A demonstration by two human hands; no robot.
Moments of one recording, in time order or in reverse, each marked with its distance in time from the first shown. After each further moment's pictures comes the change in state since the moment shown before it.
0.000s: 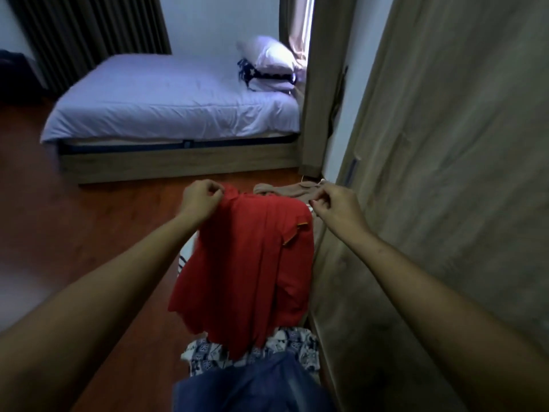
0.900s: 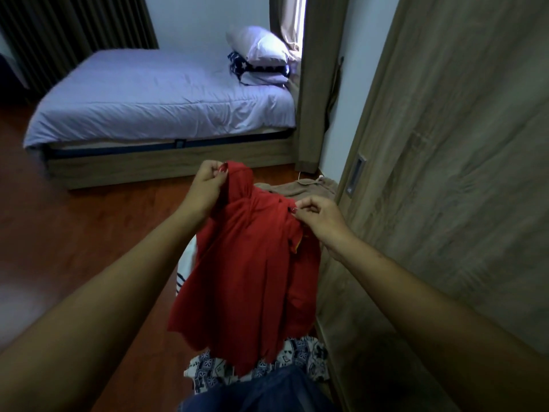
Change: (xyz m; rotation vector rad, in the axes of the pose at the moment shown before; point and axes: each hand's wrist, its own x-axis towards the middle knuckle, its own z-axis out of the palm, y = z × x) left_hand 0.049 0.016 0.013 -0.793 -0.045 -0.034; right_hand 0.022 -0.004 0.055 0.585 -0.145 0.384
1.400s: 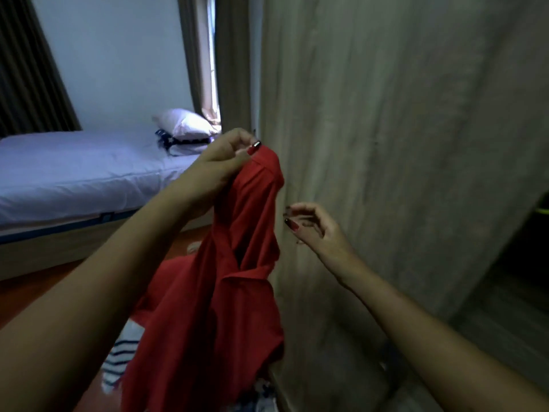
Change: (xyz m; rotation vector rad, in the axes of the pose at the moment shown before) left_hand -0.142 0.217 0.118 -0.203 -0.724 0.495; right_hand -0.170 -0.091 -0.152 0.014 0.173 -0.342
